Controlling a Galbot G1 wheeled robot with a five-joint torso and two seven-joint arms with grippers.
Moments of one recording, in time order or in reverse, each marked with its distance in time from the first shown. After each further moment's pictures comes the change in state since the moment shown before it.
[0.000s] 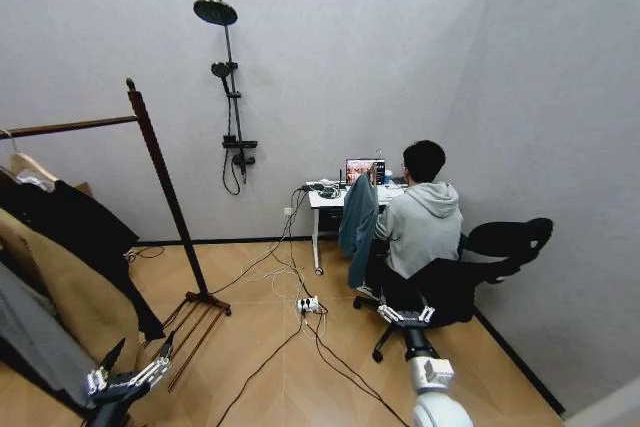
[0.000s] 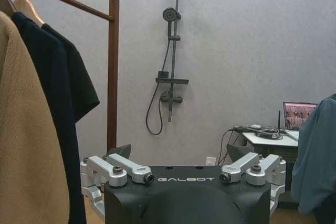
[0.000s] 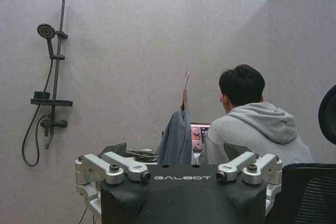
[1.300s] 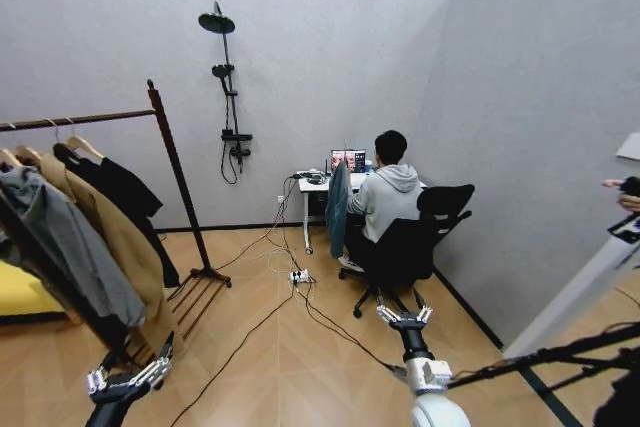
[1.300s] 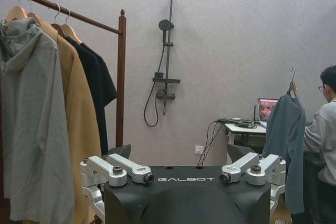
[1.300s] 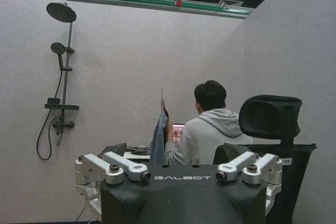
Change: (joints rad) left arm 0.000 0.000 0.000 0.000 0.000 0.000 0.000; right arm -0.009 0.000 -0.012 0.011 -0.002 0.008 0.001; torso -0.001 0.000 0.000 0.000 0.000
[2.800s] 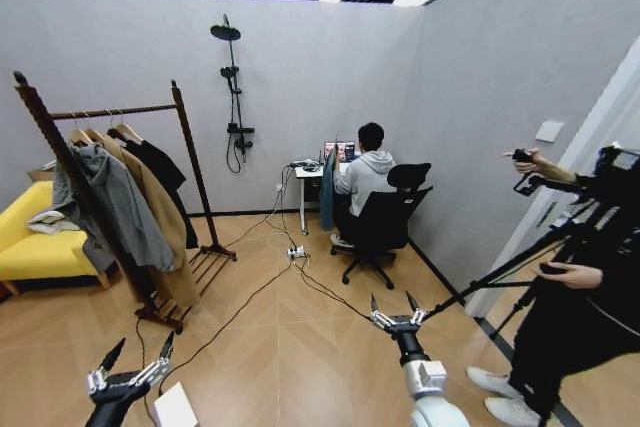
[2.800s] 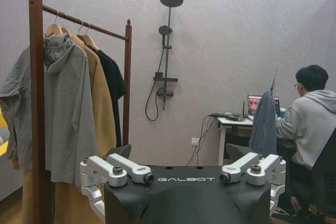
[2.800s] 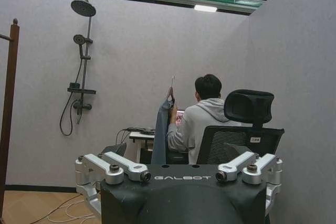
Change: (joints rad) left arm 0.000 0.000 0.000 0.000 0.000 0.000 0.000; right arm -0.013 0.000 -0.002 0.006 -0.029 -0.056 -0.044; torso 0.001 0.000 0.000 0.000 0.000
